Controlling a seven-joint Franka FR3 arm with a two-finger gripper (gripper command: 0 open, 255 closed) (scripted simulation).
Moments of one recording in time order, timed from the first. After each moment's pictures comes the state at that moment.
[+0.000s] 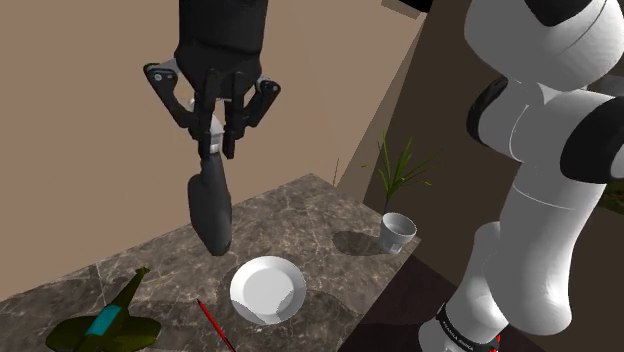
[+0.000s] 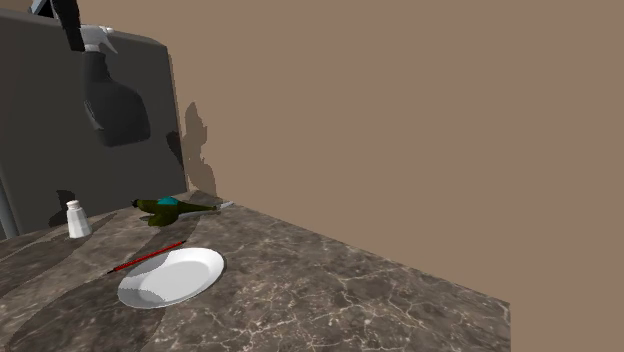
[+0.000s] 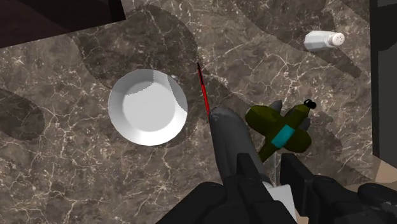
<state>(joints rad) 0.51 0.20 0.54 -1.11 -0.13 1.37 1.14</state>
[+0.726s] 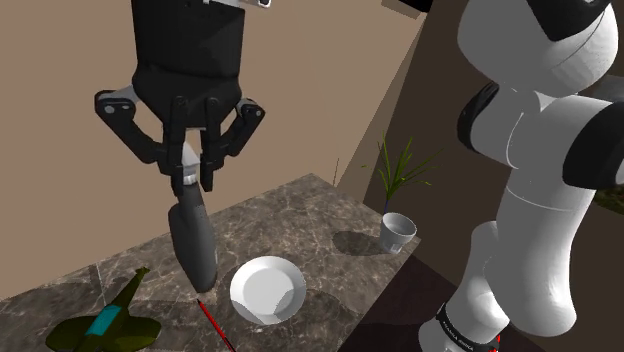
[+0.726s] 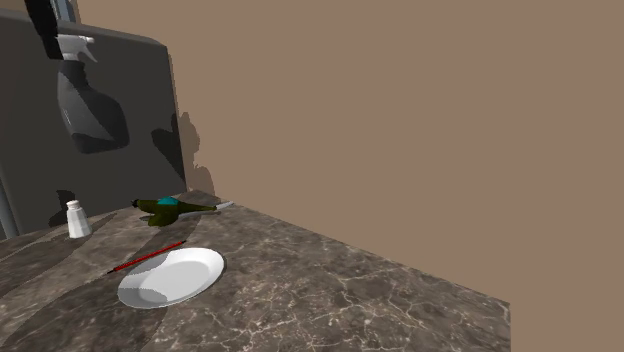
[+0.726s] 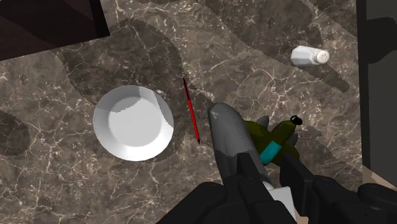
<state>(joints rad) 0.59 0.26 0.57 -1.09 -0.17 1.38 1.24</state>
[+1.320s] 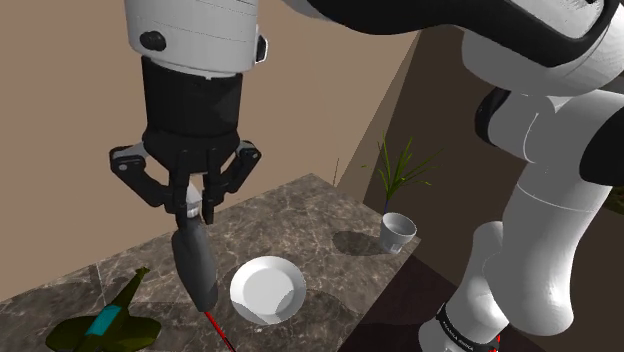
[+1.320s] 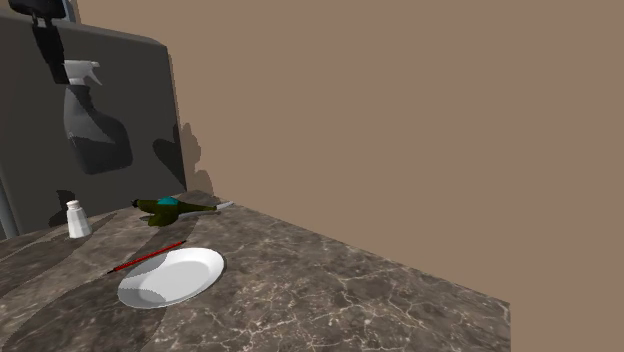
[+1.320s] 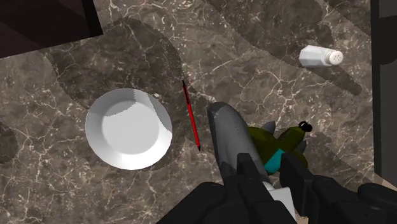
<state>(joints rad) 0.54 0.17 0.57 -1.33 -0.12 1.55 1.22</state>
